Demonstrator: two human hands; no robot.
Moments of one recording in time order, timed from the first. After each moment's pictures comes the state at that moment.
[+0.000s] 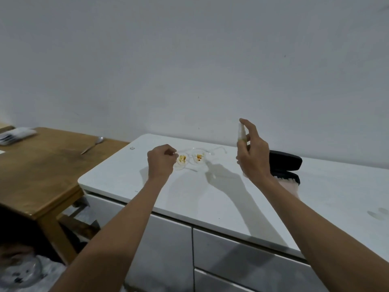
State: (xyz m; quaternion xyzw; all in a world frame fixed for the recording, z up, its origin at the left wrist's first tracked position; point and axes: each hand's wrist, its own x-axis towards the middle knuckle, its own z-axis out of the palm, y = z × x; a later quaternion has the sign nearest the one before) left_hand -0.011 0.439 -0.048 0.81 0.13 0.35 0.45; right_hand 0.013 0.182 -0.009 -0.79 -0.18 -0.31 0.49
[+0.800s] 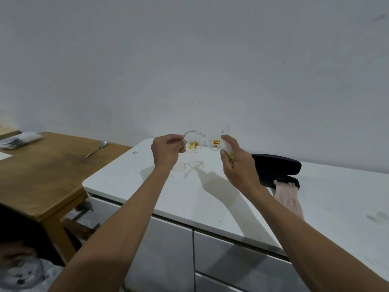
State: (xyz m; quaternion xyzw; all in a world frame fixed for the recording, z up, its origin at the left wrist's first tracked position) left_hand -0.015 0.420 0.003 0.68 0.10 0.33 0.65; right_hand -0.001 0.203 -0.026 -0.82 -0.25 -0.29 0.42
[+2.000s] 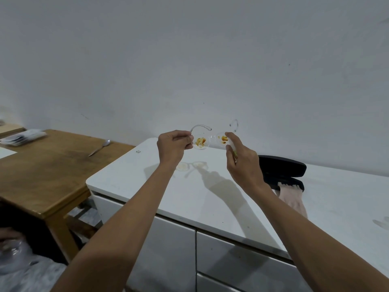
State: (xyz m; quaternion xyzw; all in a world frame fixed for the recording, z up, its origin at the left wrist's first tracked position) left_hand -0.015 0.415 0.014 0.65 0.07 0.31 0.69; right_hand 0.009 0.209 -0.023 -0.82 -0.25 -0.36 0.38
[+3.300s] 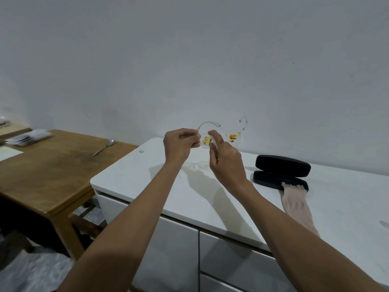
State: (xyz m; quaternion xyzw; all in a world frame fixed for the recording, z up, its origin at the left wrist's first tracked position) left_hand -0.017 0.406 0.020 0.66 0.05 0.31 0.68; right_hand -0.001 0.259 -0.021 -0.80 -0.28 -0.38 0.37
